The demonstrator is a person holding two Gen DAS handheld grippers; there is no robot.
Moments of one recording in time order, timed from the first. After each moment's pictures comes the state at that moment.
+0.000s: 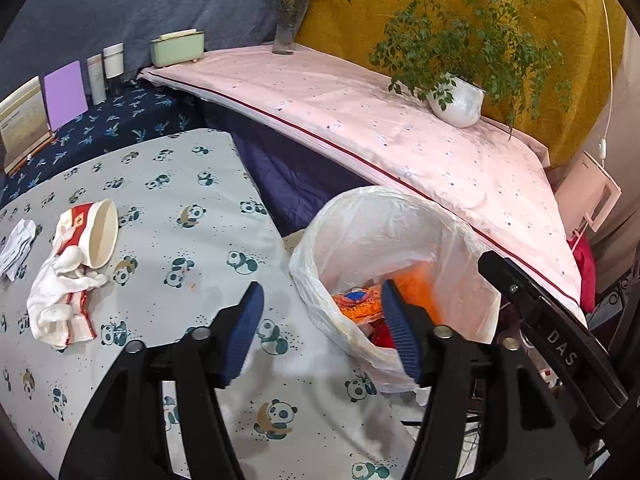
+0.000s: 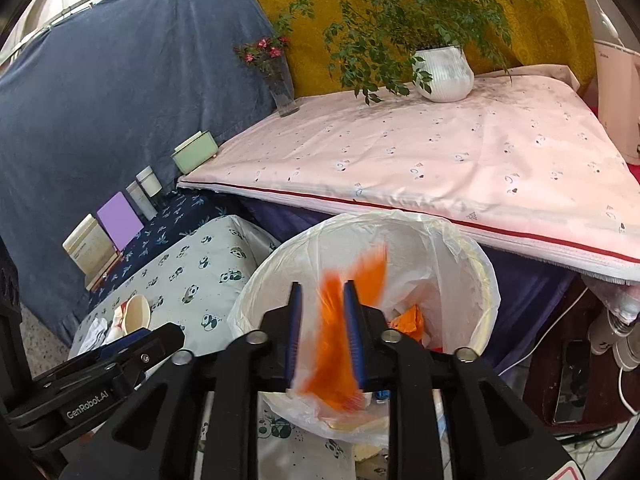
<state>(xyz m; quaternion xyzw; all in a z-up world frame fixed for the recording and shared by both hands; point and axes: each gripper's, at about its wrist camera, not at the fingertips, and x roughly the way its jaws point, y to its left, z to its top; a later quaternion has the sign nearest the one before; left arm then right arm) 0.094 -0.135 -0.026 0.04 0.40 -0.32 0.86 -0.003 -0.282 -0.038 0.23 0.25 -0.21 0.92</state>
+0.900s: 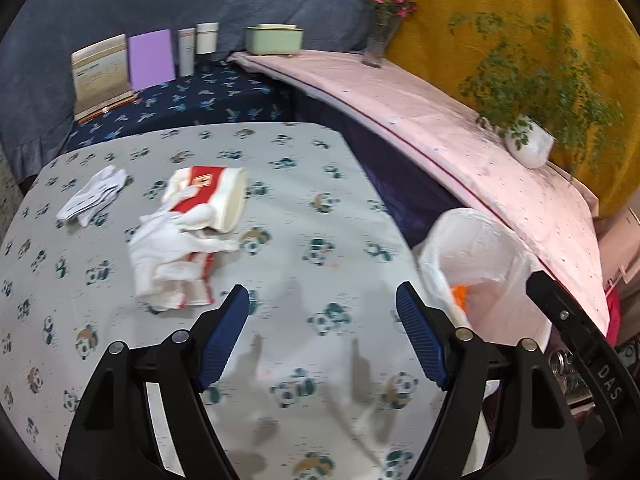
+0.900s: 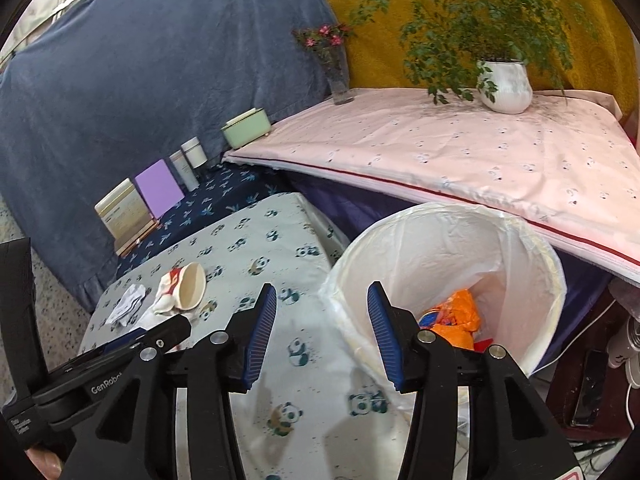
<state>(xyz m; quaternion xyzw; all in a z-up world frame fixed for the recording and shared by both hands) 0.116 -0.027 -0.030 -0.01 0.41 -0.21 0.89 0.025 -0.198 -0.023 0.20 0.28 -0.13 0.93</state>
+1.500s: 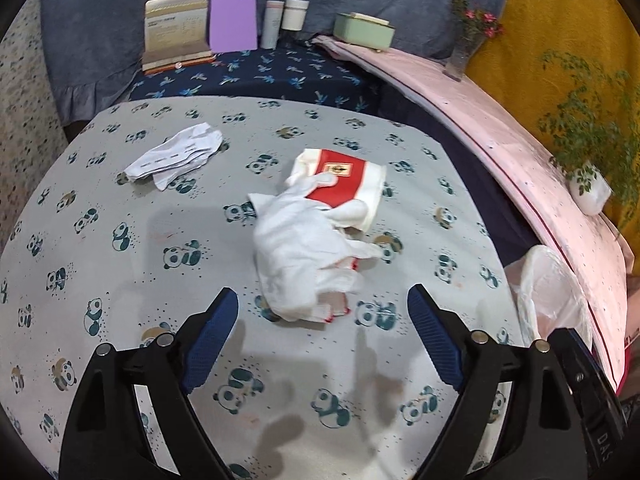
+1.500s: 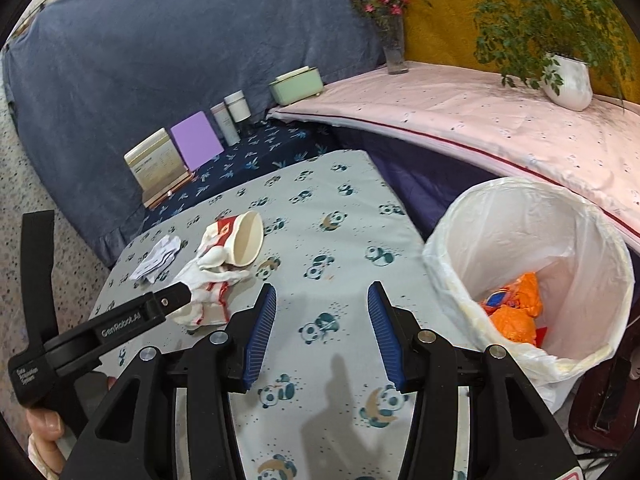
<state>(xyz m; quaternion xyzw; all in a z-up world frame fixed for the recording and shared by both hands) 0.165 0.063 -0.058 -0.07 0.44 -0.11 0.89 0.071 -0.122 -0.046 0.17 0.32 -0.07 0.93</state>
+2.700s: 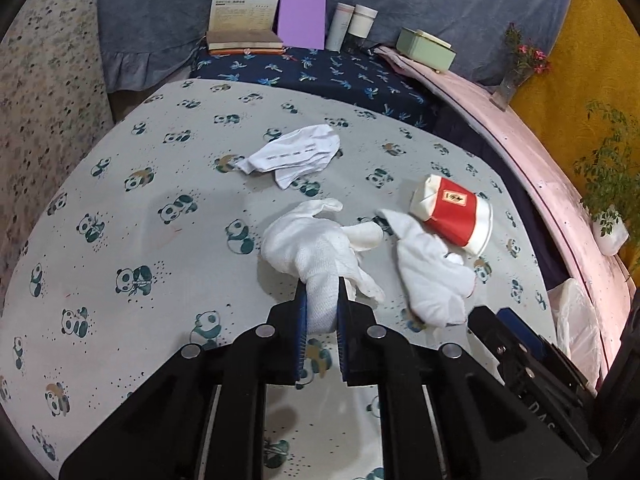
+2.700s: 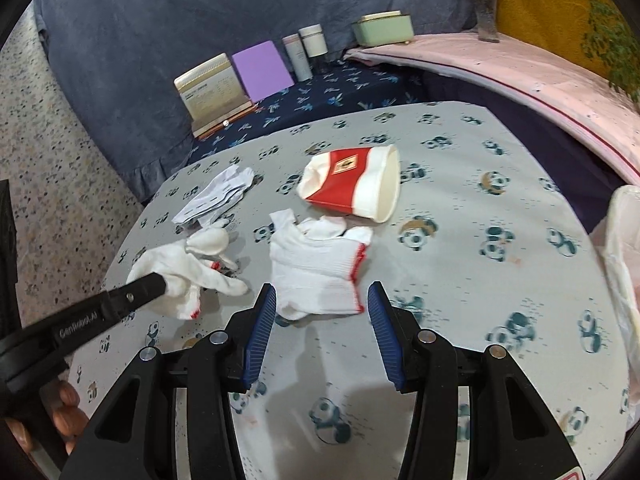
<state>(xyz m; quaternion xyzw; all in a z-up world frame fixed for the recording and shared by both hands) 0.175 0.176 -0.072 -0.12 0.45 -0.06 0.89 0.163 -0.003 -0.088 0.12 0.40 0.04 0.91</state>
